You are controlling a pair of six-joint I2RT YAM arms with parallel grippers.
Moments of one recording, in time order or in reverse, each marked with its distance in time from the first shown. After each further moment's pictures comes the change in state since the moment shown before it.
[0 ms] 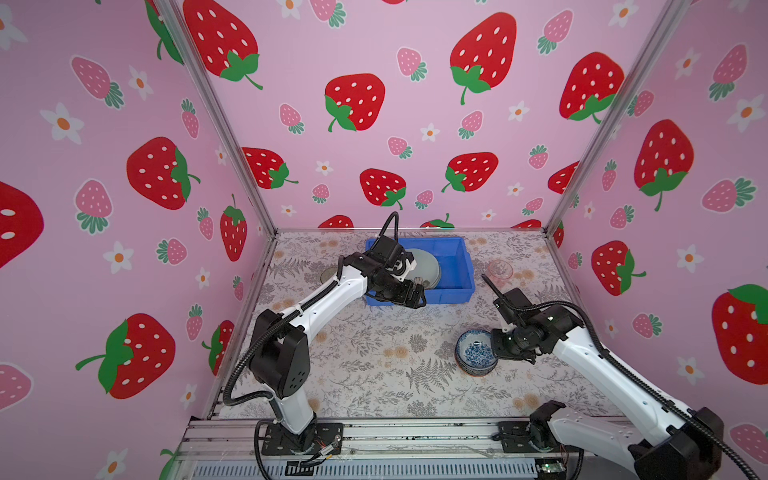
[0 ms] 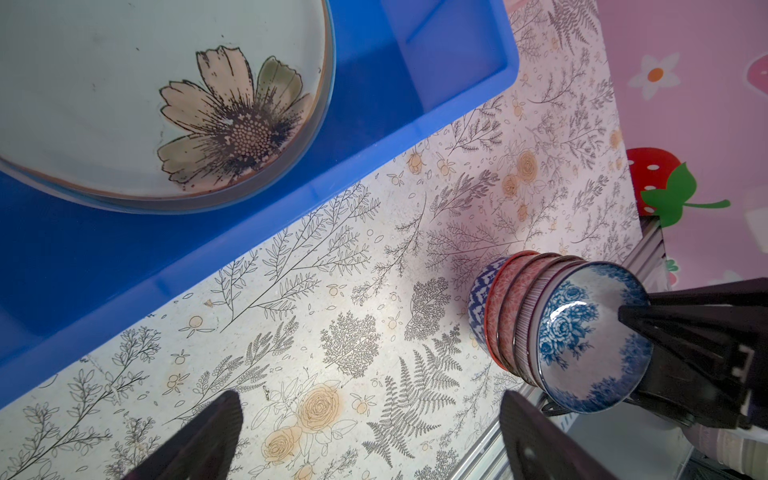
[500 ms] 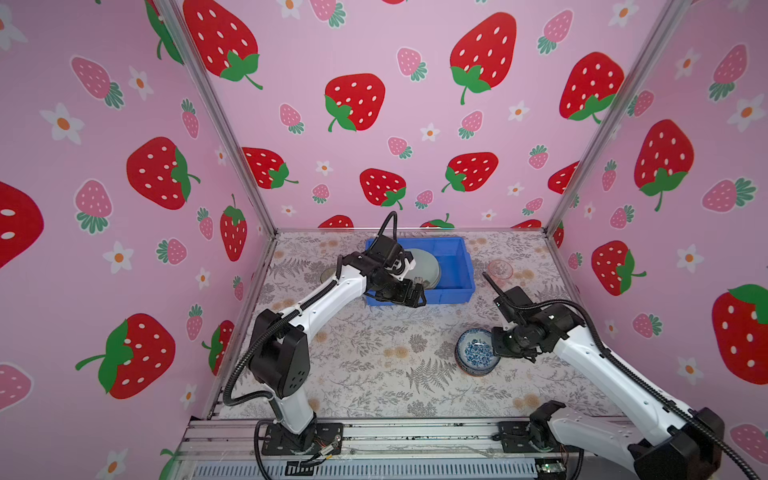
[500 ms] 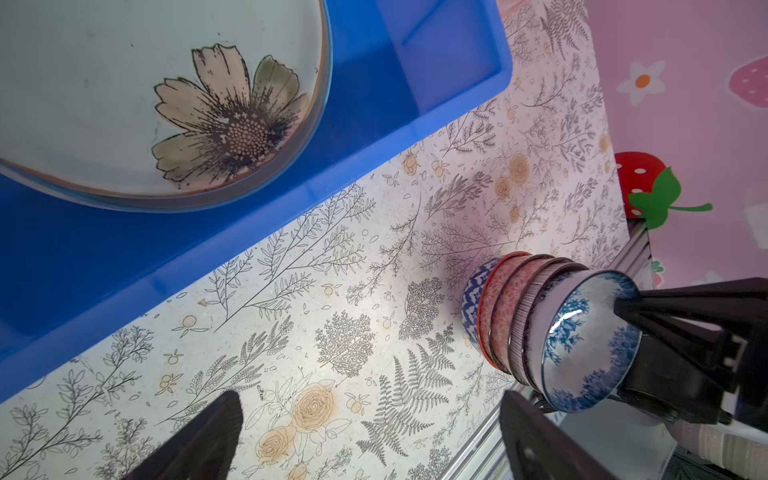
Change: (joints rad) left arm 0.015 0.000 0.000 0.000 0.028 -0.010; right arm 0.002 0.001 0.022 -0.007 0.011 -0.001
